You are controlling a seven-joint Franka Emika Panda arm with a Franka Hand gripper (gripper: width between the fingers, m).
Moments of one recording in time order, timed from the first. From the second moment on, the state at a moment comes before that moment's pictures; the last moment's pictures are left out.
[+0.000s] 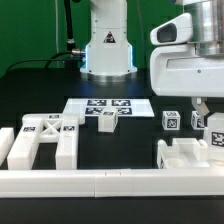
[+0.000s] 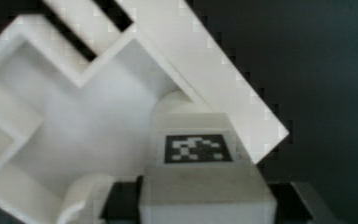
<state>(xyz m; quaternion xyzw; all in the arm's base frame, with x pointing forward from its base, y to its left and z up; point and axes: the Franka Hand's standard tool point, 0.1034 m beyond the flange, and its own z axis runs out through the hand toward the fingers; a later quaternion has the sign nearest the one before) 0.641 0.117 0.081 -0.92 0.38 -0.04 0.08</state>
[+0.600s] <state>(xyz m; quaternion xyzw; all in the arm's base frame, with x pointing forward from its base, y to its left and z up) 0.643 0.118 0.081 -0.81 0.57 -0.01 0.09</state>
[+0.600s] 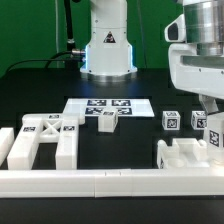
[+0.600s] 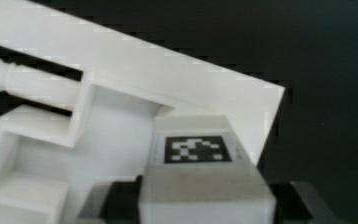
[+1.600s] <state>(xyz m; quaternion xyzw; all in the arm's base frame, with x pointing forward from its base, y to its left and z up) 0.640 0.114 0.084 -0.99 0.16 -0.02 0.05</state>
